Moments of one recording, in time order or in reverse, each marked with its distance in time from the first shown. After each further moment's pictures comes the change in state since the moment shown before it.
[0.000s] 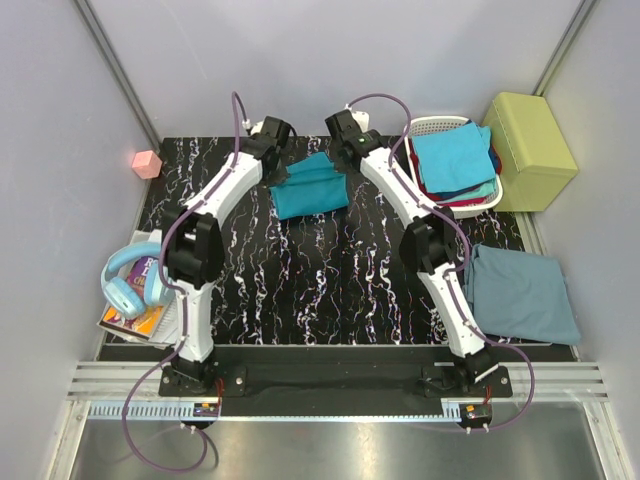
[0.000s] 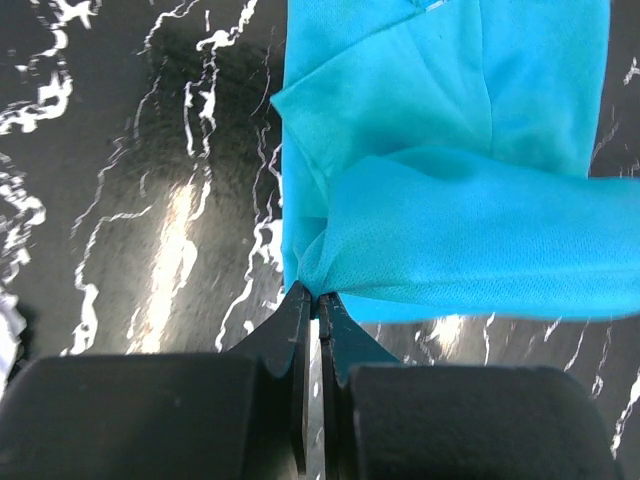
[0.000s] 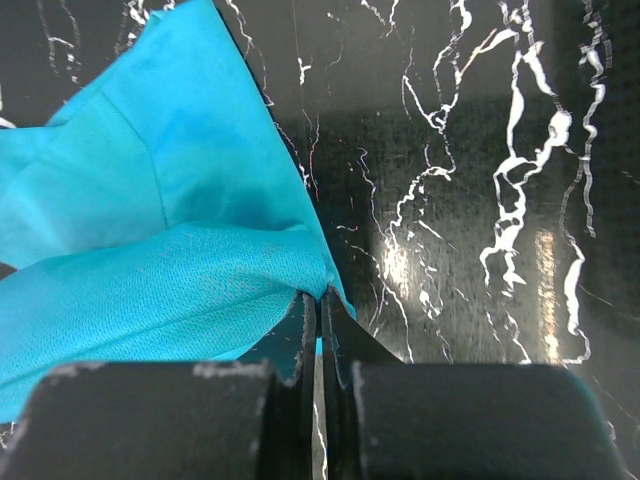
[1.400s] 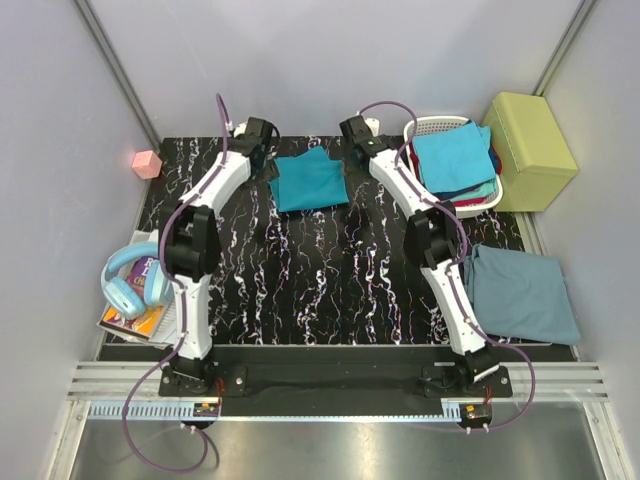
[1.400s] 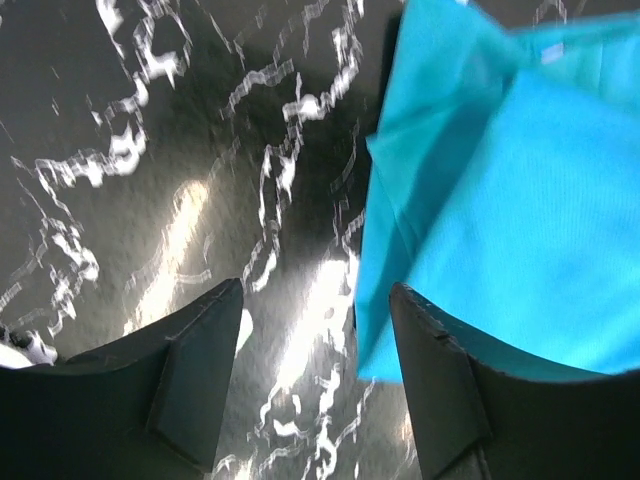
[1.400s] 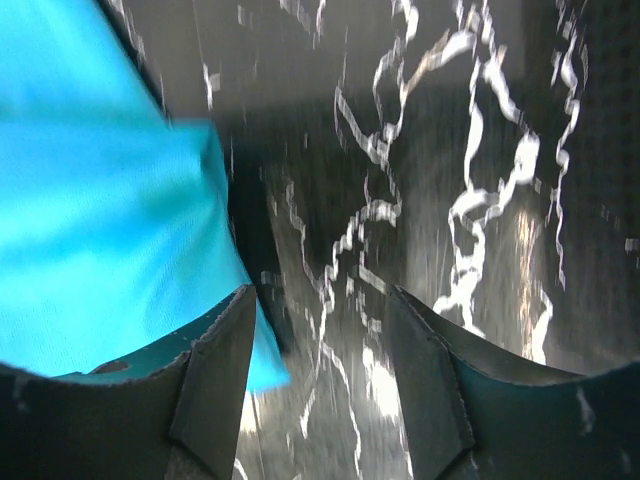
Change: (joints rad) left arm 0.102 0.086 0.024 0.060 -0.019 0.013; right arm -0.081 0.085 -0.031 0.094 -0.045 -0.064
